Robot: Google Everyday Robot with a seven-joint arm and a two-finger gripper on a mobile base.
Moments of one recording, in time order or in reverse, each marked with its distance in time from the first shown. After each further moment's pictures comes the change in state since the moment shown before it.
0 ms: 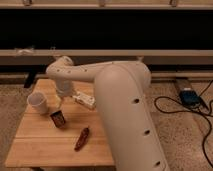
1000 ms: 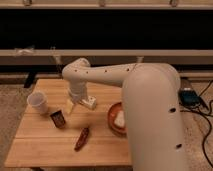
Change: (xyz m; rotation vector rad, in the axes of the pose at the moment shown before) arm 0.068 -0.007 -0.017 -0.075 0.043 -0.017
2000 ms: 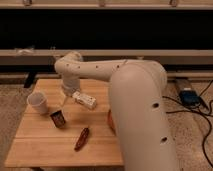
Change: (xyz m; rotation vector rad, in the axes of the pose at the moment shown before) arm -0.061 0.016 -0.014 0.032 -0.081 0.011
